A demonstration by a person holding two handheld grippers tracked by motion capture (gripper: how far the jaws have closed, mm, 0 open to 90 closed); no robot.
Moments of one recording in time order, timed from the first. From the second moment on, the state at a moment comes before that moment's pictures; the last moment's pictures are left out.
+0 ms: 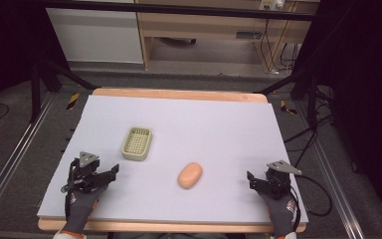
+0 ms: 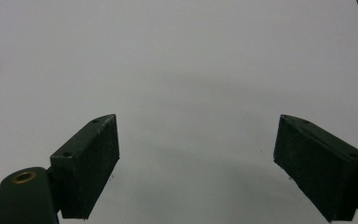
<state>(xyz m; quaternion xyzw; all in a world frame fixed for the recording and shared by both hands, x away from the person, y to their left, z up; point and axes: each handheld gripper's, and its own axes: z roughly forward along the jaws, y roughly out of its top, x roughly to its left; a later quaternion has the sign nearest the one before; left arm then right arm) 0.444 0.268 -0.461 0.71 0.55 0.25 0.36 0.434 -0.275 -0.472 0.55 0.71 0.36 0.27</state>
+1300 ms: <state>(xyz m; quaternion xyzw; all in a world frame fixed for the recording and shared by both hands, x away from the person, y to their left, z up) 0.437 0.227 -0.446 0.74 0.50 0.24 0.38 0.435 -0.274 -0.473 0.55 0.71 0.35 0.27</state>
